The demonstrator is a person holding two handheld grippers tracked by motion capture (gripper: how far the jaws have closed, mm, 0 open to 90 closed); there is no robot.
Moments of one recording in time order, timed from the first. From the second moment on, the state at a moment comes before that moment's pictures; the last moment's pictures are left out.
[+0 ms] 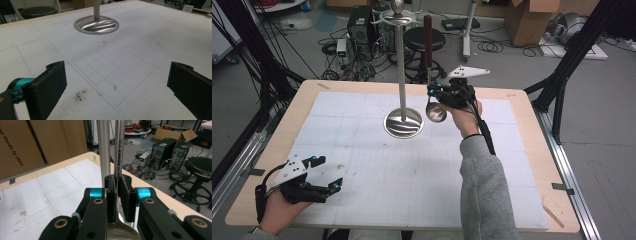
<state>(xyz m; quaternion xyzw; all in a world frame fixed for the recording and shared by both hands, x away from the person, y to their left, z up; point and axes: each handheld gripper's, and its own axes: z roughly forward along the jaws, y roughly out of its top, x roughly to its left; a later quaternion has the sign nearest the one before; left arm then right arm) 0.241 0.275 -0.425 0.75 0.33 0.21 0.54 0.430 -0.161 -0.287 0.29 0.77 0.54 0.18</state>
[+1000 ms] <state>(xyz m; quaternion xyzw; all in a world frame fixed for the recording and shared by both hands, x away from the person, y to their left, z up) 0.240 0.275 -0.425 0.75 0.33 0.21 0.54 0.431 -0.140 -0.285 0.29 0.77 0.54 0.18</state>
